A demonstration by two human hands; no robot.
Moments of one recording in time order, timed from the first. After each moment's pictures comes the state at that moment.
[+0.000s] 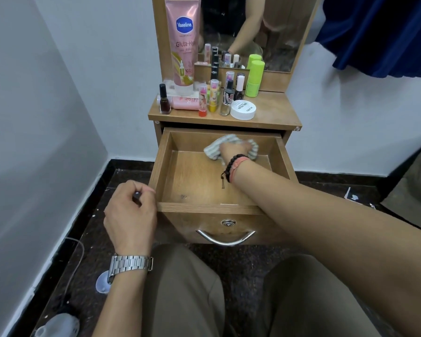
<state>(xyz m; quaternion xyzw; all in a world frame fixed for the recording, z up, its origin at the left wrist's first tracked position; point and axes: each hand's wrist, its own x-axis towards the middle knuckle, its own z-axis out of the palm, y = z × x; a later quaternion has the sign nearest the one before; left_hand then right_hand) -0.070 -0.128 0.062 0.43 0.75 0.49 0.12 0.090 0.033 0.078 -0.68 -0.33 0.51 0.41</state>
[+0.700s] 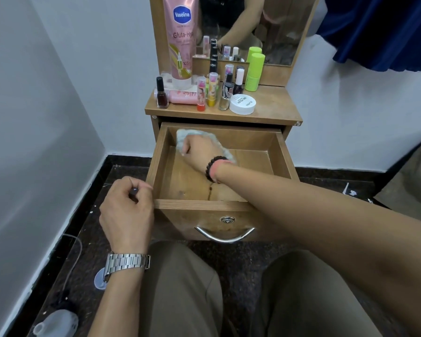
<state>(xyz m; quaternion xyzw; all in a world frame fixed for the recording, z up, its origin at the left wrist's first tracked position) -0.071 -0.126 0.060 0.43 0.75 0.49 0.12 0.049 0.031 0.069 -0.60 -0.77 0.16 0.12</state>
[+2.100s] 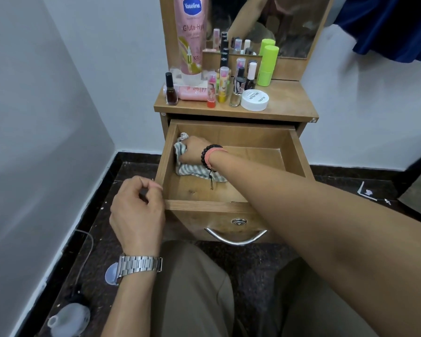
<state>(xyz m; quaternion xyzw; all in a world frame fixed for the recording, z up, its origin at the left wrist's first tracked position) -0.070 -0.125 0.056 0.43 0.75 0.49 0.10 0.021 0.052 0.063 -0.56 -0.80 0.23 0.01</state>
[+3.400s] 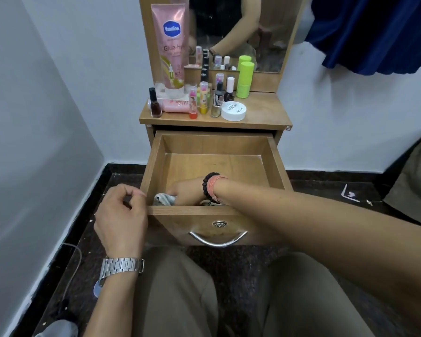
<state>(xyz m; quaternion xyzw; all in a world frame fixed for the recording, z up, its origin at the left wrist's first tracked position) -0.068 -0.127 0.059 0.43 0.76 0.47 0.10 0.050 -0.014 0.069 -0.44 -0.82 0.30 -0.21</state>
